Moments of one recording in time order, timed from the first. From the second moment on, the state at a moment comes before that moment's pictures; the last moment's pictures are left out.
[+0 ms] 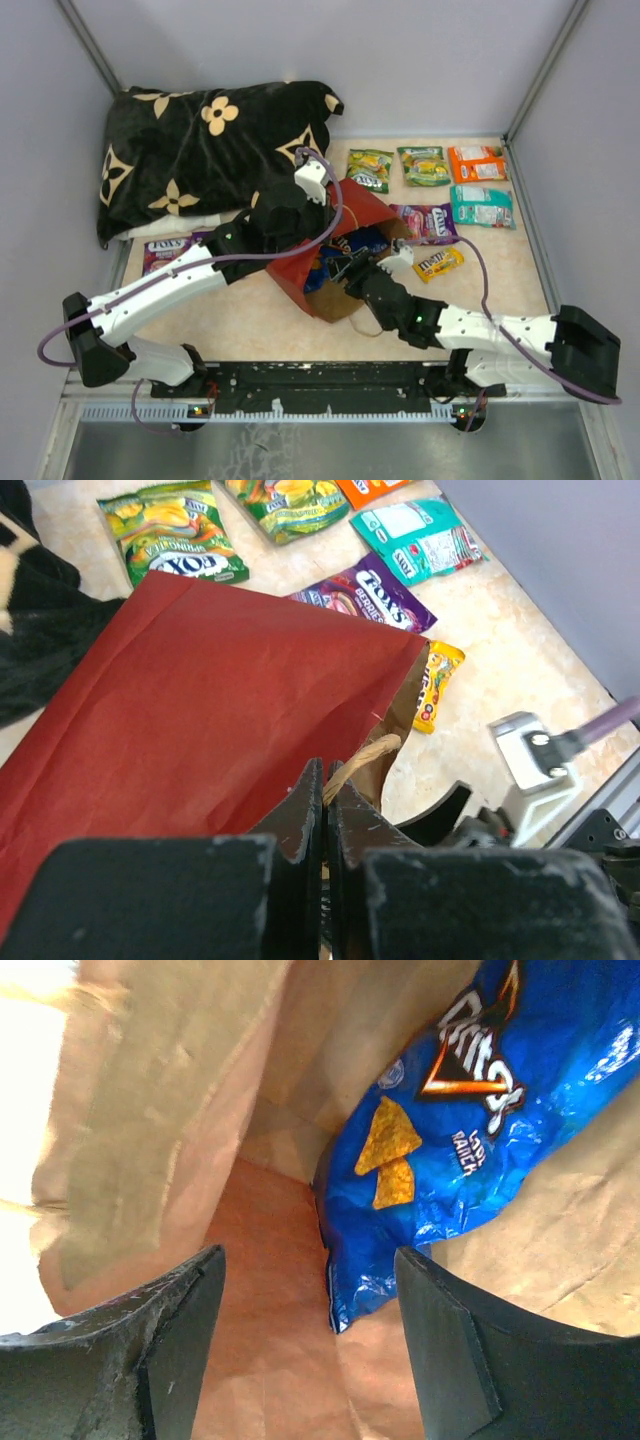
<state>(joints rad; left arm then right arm) -0.99 1.35 1.31 -0.30 -0.26 -0.36 1.15 1.04 0.47 0.24 0.75 1.22</state>
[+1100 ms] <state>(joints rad) -0.99 1.37 1.36 -0.32 -0.26 -0.31 0.88 1.55 0.69 0.12 0.51 1.35</state>
